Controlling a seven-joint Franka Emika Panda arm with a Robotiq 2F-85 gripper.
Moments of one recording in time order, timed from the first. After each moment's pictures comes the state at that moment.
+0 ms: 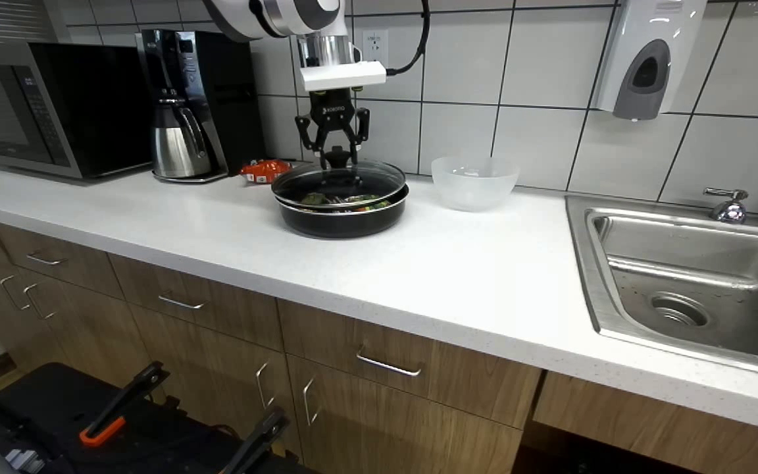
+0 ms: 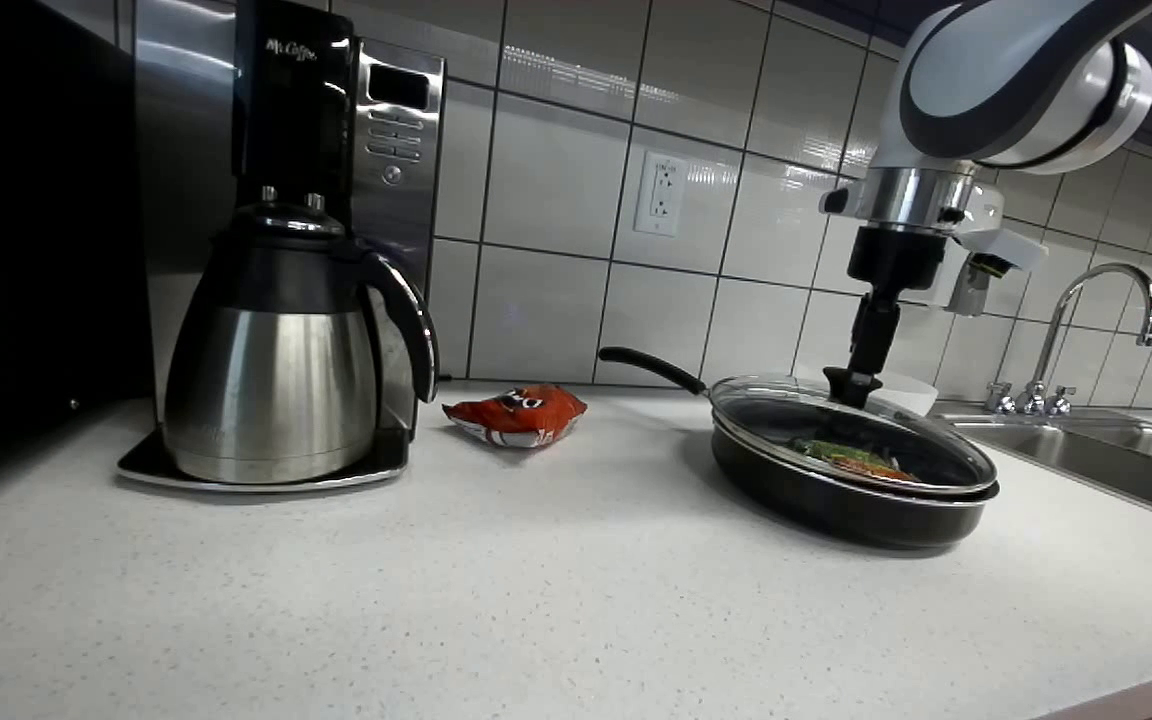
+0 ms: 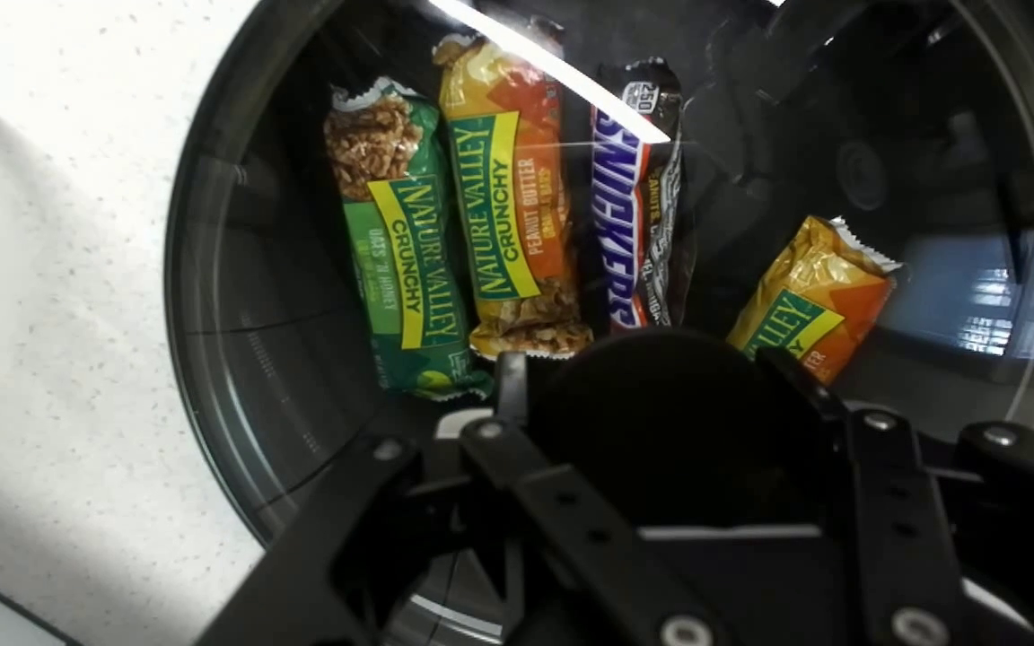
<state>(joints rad) 0.01 0.28 0.00 -1.93 -0.08 2.29 -0.72</state>
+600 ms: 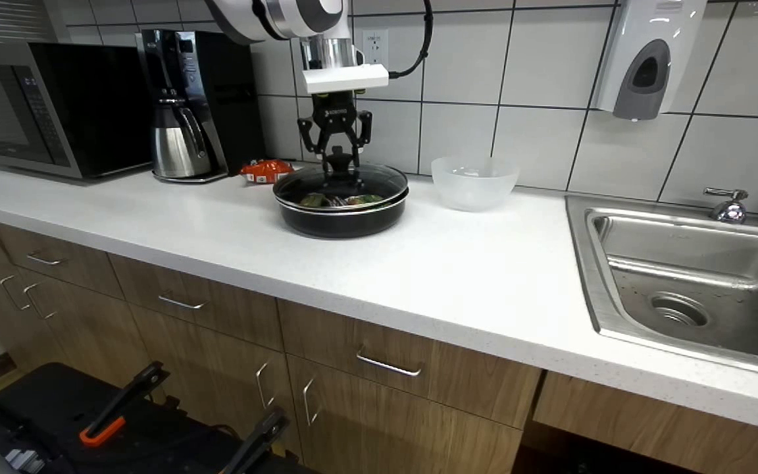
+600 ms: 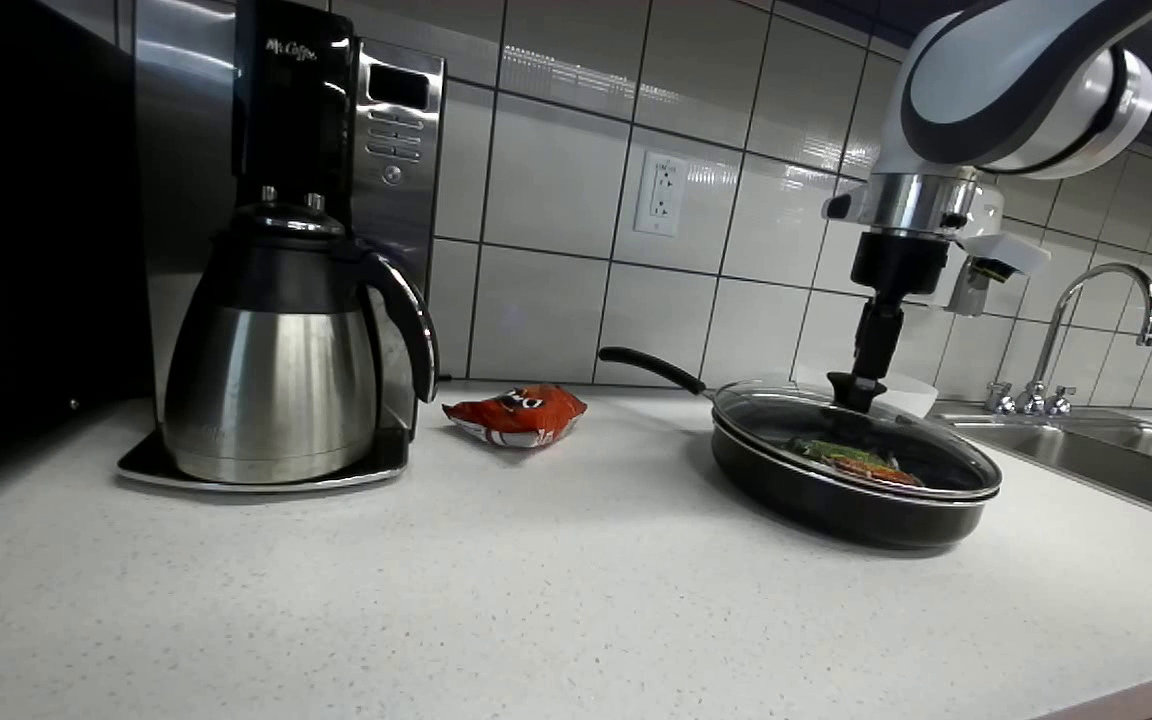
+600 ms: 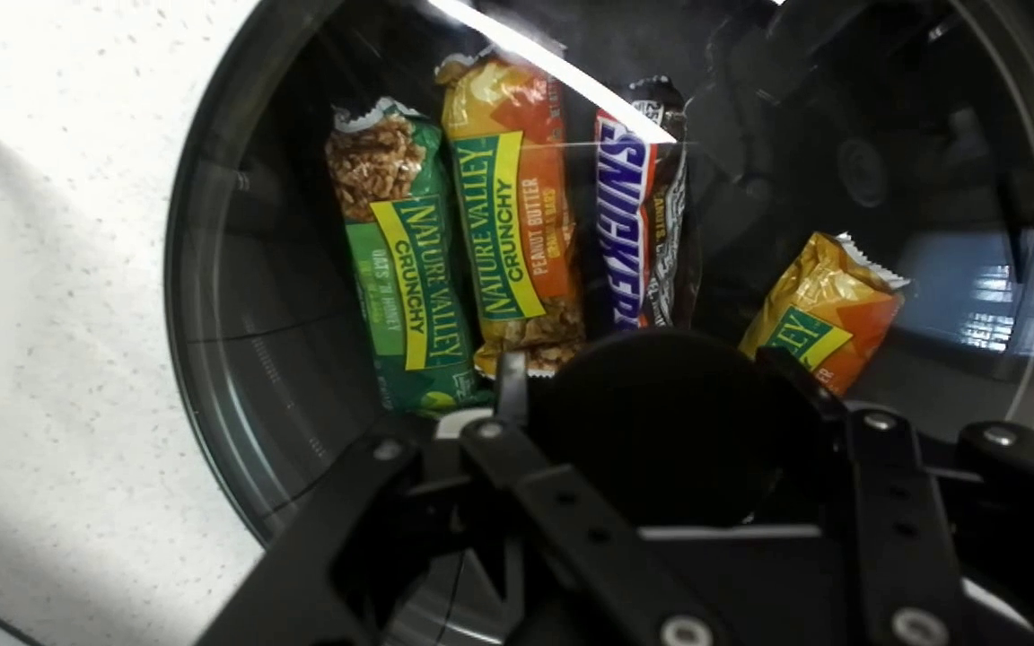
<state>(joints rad) 0.00 0.29 0.00 -1.93 -0.08 2.28 -0.72</state>
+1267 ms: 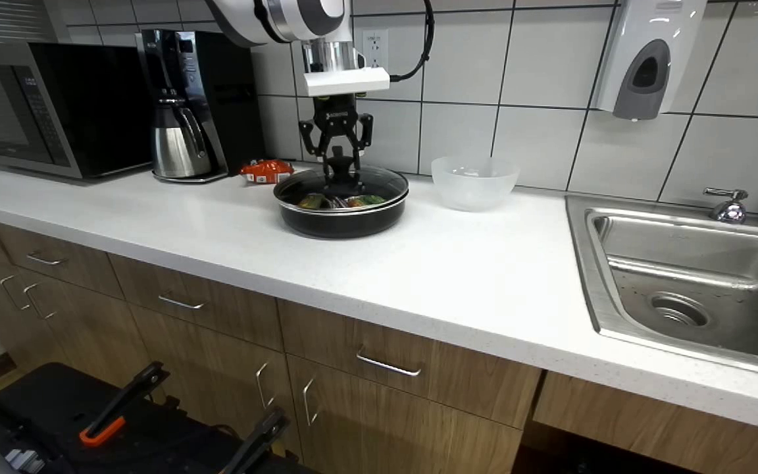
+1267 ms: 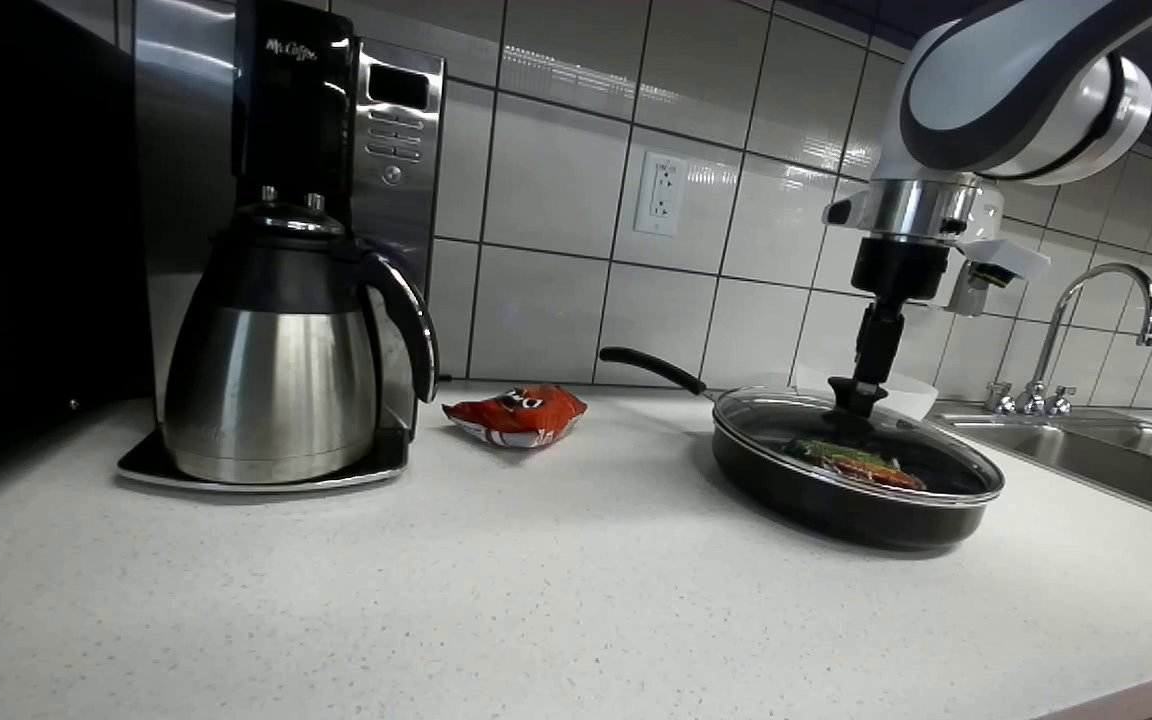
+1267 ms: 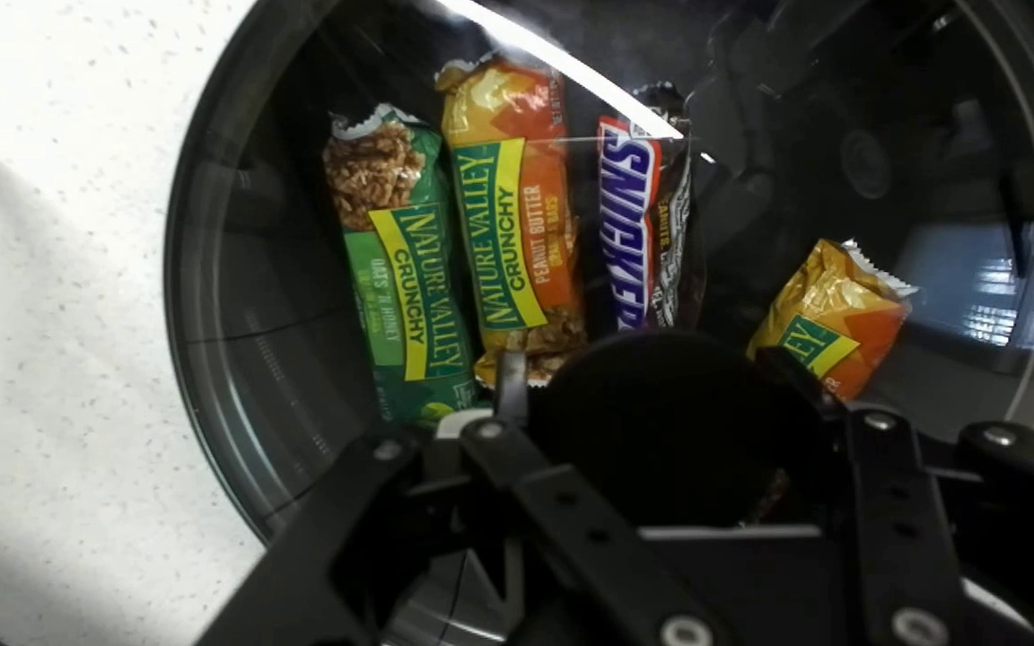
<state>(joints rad) 0.00 0.29 0.01 -1.93 -0.08 2.28 -0.72</state>
